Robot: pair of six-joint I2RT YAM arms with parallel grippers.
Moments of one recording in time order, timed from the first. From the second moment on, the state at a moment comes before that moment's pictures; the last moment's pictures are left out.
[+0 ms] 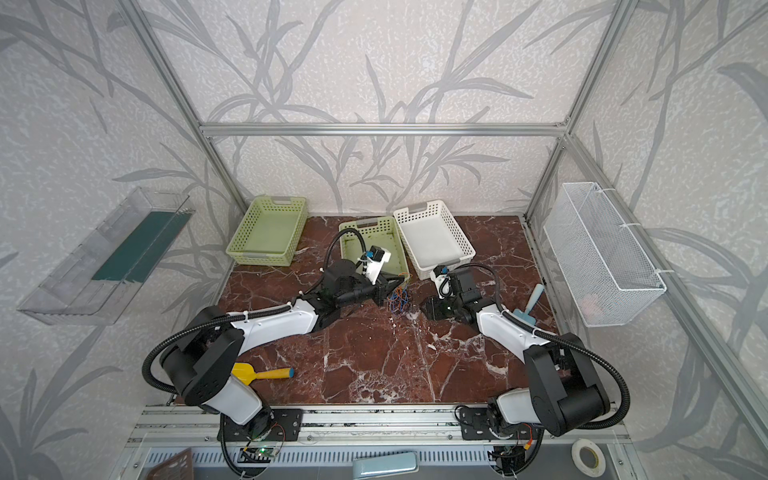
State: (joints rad) left arm -0.69 1.61 0.86 0.50 0.39 -0.26; right arm 0.33 1.39 0.67 -0.17 -0.38 0.22
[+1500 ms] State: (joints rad) left arm -0.64 1.51 0.99 0.48 0.47 -0.34; right arm 0.32 1.40 0.66 -0.02 -0.43 0.27
